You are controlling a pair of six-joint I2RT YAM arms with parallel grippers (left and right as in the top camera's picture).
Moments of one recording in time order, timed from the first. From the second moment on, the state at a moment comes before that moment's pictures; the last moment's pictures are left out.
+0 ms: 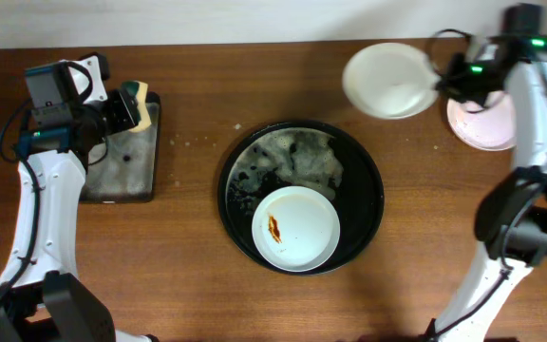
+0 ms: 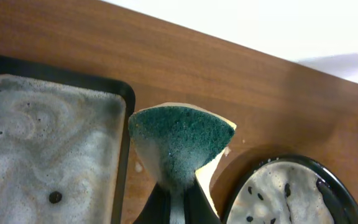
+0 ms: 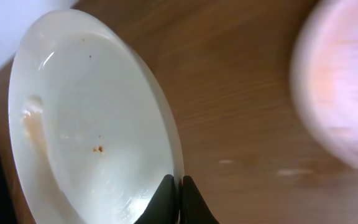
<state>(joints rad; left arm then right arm) 0.21 1.65 1.39 -0.51 0.39 -0.14 -0.32 2.20 2.14 -1.11 -0.44 0.20</state>
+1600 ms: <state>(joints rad) 0.09 1.64 1.39 -0.57 0.25 -0.11 -0.62 2.40 2.14 -0.91 -0.28 0.24</state>
